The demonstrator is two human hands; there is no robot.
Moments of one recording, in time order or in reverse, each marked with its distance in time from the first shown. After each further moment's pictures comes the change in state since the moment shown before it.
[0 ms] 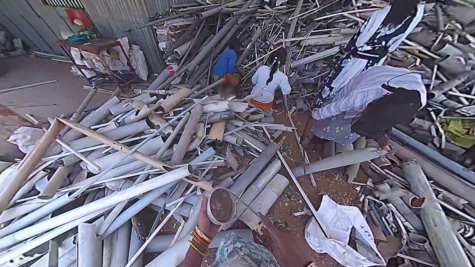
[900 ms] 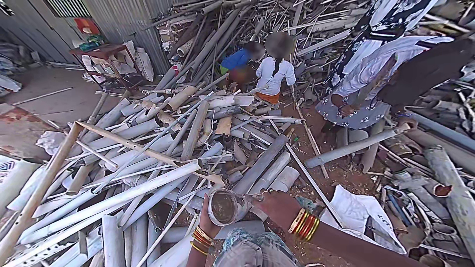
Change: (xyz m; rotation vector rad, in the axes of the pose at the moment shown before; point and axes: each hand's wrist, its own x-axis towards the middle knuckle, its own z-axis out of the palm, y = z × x) left_hand -0.040 0.024 -0.027 0.128 0.078 -0.119; right_hand 0.042 -0.071 -0.057 -0.545 -0.485 -0.321
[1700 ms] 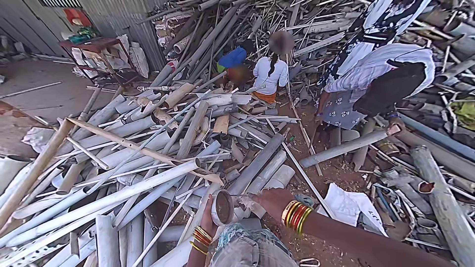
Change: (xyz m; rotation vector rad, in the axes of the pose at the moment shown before) left_hand -0.003 -0.005 -0.005 0.128 0.092 0.038; right_hand 0.007 -0.015 -0.023 0.029 -0.215 0.093
